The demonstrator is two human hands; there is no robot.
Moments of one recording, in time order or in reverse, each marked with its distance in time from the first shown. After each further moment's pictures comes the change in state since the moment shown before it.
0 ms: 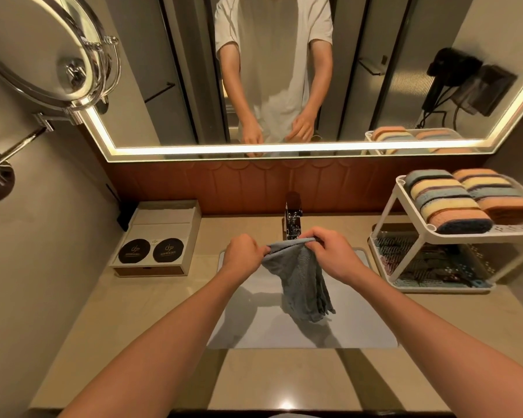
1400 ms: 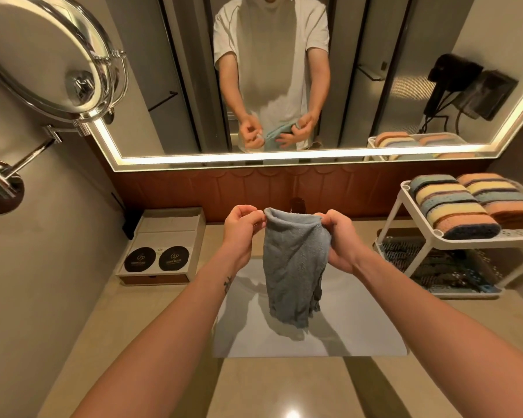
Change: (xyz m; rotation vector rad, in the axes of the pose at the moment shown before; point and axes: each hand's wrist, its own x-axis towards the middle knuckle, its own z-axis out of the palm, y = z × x) left_hand 0.006 0.032 -0.054 -1.123 -0.016 -0.012; right_hand 0.021 -0.046 -0.015 1.311 -0.124 0.397
